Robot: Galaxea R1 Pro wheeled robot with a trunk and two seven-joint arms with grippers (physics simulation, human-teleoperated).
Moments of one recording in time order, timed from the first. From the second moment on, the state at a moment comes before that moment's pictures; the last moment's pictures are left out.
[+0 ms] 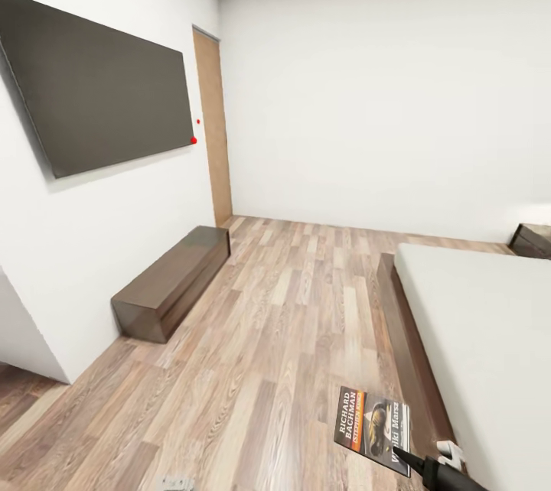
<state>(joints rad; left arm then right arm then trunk) -0.43 0.07 0.16 -0.02 -0.10 -0.19 -0.36 -0.45 -0.34 0.06 -0.08 -0.59 0.06 1.09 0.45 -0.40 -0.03</state>
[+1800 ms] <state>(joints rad) -0.43 0.07 0.15 -0.02 -0.10 -0.19 -0.30 -0.45 -0.34 0.06 -0.08 -0.59 0.06 1.09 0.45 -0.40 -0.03</state>
